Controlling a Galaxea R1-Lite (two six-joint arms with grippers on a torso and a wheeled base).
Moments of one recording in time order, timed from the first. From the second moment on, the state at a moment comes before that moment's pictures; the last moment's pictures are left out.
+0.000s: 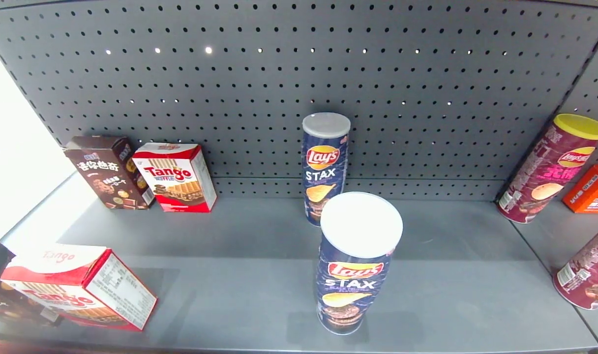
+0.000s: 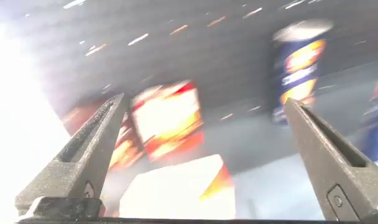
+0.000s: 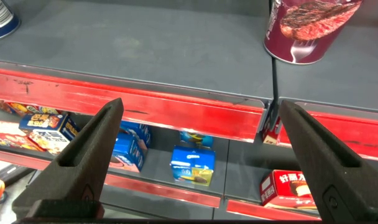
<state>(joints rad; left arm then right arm) -0.31 0.58 -0.31 -0.56 0.04 0.21 0.15 0.10 0.00 -0.01 0.02 -0.01</state>
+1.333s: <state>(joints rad) 0.00 0.03 0.00 -0.07 -0.17 -0.02 0.15 0.10 0.00 -0.01 0.02 -0.01</state>
